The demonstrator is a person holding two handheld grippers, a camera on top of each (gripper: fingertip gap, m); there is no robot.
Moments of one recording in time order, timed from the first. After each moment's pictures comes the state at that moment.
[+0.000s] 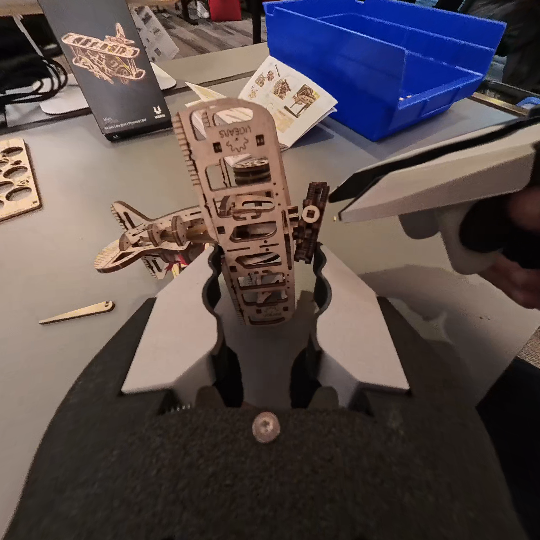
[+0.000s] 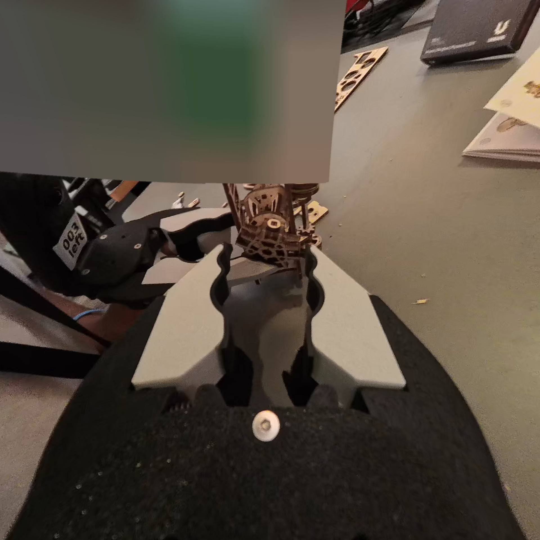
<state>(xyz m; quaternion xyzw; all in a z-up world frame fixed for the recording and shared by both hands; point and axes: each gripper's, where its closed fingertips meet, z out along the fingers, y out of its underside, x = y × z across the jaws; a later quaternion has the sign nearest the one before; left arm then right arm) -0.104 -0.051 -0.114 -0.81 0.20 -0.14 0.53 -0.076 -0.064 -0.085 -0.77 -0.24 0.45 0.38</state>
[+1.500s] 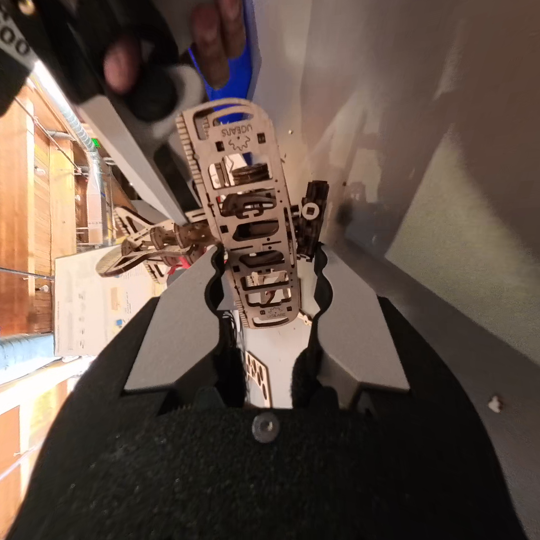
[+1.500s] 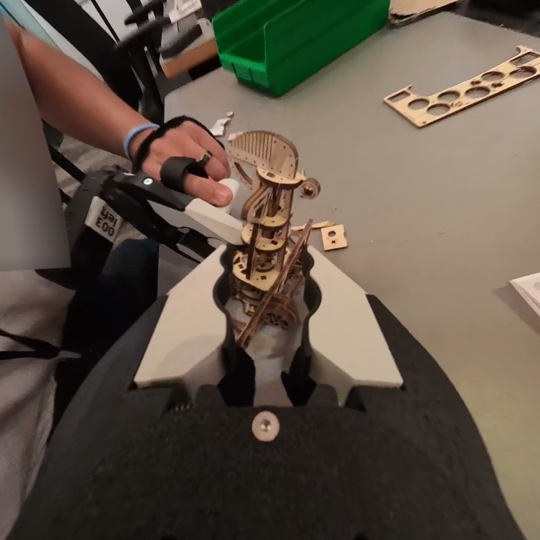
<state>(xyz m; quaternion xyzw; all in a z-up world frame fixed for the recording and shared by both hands) -0.112 -0.055 -0.124 -0.40 0.70 0.24 0.54 -0.103 -0.046 -0.082 -0.68 -0.50 0.44 0.31</state>
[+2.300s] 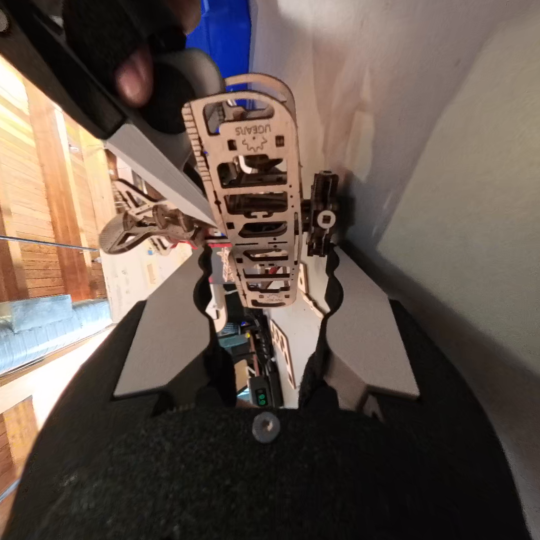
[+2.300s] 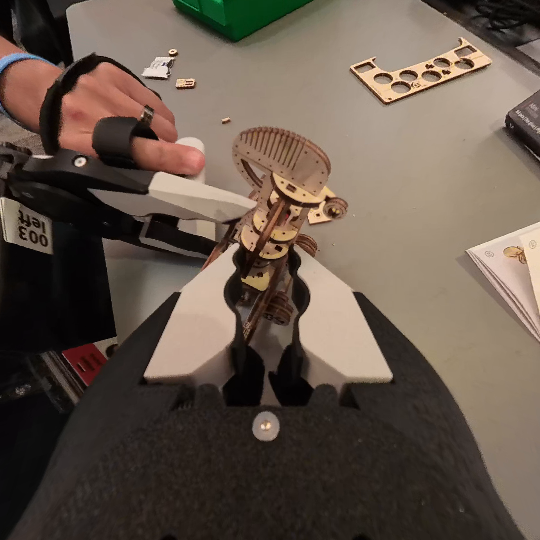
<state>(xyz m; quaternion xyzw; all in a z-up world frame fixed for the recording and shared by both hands) -0.114 -0.057 -0.126 -0.39 0.67 0.35 0.52 -0.099 -0.057 -0.105 -0.72 -0.52 0.30 0.36</state>
